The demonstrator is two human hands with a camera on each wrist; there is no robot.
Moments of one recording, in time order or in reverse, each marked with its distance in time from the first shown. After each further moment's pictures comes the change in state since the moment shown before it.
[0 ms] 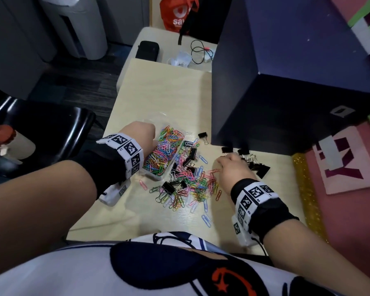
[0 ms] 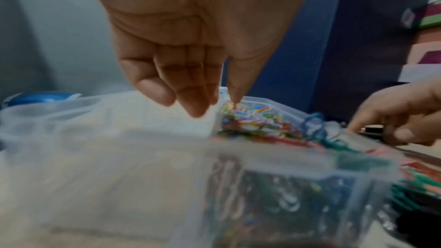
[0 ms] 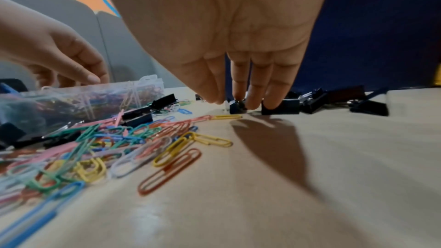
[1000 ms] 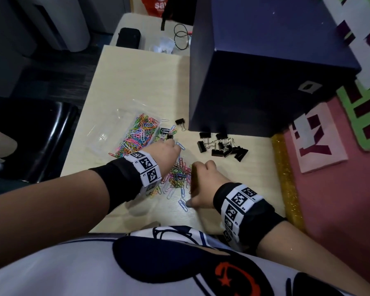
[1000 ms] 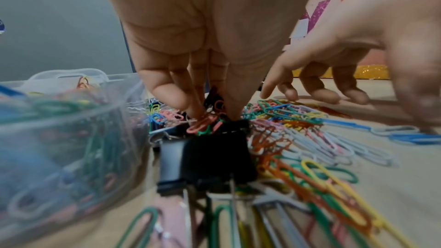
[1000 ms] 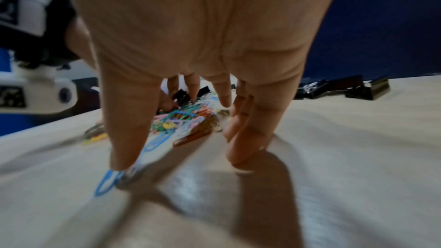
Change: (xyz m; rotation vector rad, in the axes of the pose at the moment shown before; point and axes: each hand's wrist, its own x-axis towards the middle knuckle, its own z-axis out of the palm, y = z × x) left_hand -0.032 0.112 0.033 0.250 -0.200 0.368; right_hand -0.050 0.018 0.011 0.019 -0.263 -0.127
